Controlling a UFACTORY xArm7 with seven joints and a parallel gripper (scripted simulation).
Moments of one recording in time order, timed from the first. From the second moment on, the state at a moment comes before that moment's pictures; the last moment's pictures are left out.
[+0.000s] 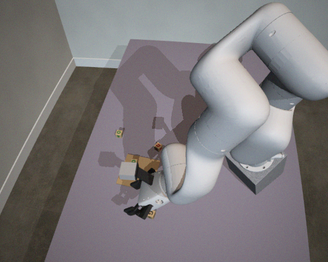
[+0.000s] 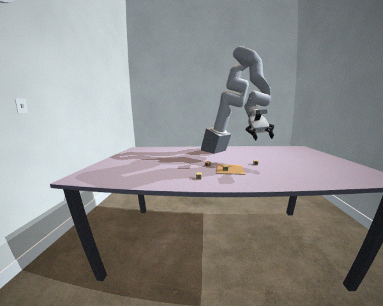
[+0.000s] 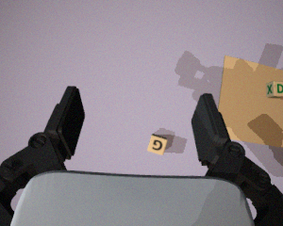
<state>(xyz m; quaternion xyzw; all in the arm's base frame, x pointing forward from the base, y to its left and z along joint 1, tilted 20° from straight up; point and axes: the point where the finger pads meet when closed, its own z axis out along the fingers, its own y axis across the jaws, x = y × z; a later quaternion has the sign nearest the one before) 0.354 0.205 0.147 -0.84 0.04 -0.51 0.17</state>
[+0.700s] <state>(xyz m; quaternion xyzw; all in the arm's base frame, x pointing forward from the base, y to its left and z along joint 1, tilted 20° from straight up) 0.337 0.201 0.126 -0.85 0.04 -0.51 0.15</state>
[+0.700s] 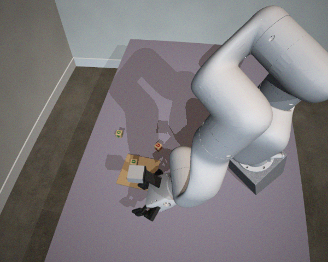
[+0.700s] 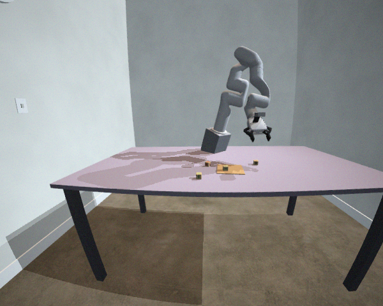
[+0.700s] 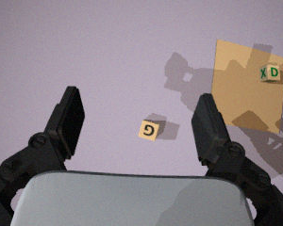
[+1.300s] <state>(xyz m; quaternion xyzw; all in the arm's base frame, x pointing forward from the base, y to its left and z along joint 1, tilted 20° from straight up) 0.326 0.196 0.111 -0.85 0.03 -0.50 0.13</state>
